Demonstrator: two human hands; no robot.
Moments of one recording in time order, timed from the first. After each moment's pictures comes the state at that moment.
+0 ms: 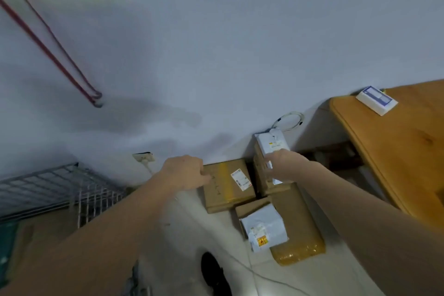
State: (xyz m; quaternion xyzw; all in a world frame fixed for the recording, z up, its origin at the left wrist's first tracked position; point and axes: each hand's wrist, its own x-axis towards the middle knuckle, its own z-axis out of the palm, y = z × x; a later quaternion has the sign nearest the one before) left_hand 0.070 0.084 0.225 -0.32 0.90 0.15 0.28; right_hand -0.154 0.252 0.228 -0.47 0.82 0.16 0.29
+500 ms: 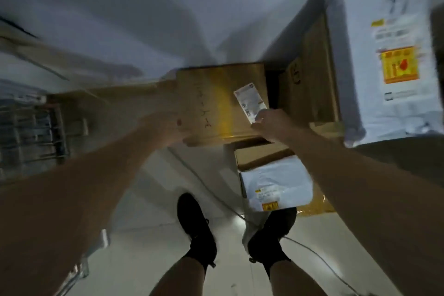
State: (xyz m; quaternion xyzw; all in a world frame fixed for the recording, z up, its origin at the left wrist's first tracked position) left_hand 0.005 0.012 -0.301 -0.48 0.73 0.37 0.31; right_hand -0.230 0.171 -0.302 -0.35 0.81 0.06 0.47
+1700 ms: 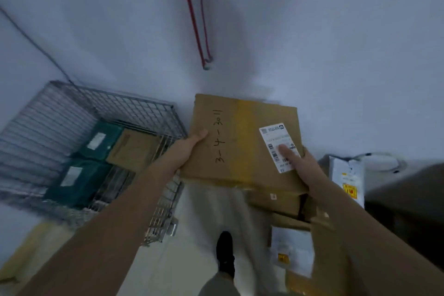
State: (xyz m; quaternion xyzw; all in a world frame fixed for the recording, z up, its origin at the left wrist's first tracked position) left_hand 0.227 0.104 0.254 -0.65 0.39 0.63 -0.16; right_hand -0.090 0.191 0.219 -0.28 0.72 -0.34 0.54
